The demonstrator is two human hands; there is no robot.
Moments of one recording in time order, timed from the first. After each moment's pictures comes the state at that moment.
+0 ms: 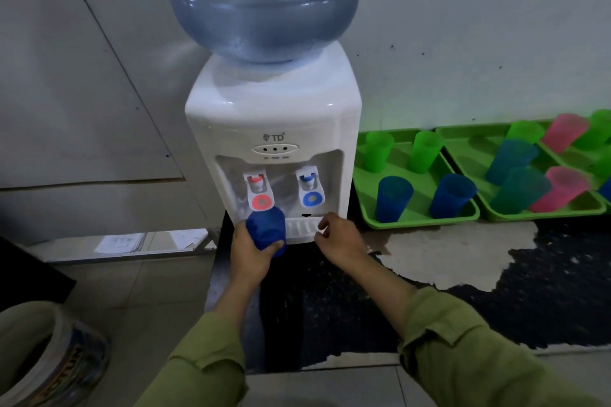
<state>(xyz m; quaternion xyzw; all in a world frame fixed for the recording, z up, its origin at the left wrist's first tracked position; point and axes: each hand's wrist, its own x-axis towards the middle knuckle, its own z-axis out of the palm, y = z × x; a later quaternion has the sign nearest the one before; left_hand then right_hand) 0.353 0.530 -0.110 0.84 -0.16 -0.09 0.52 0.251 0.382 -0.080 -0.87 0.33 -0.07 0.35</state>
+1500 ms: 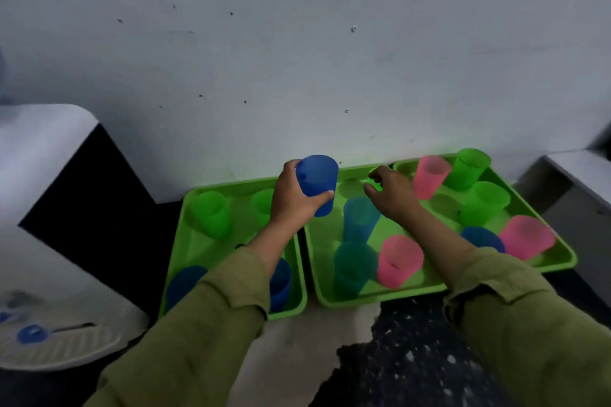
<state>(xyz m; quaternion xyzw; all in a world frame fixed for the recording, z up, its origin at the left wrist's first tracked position) 0.222 0.015 -0.016 0.79 -0.33 -0.11 0.51 0.096 -0.128 -0.015 -0.88 0.38 -0.18 0.24</state>
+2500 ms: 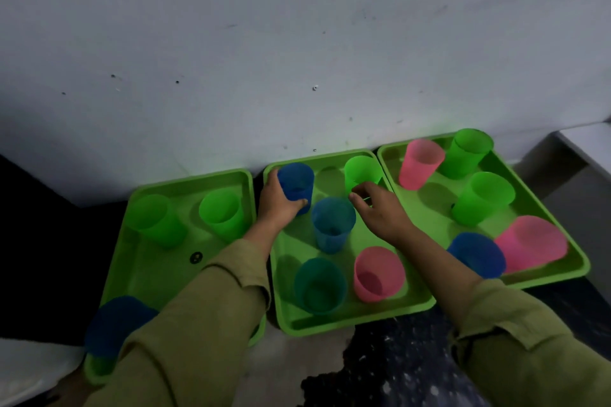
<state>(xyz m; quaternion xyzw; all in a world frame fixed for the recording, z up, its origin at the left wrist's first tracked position) 0.254 -0.083 -0.115 0.86 -0.26 -0.19 0.40 0.084 -0.190 -0.091 -0.86 0.35 -0.15 0.35</state>
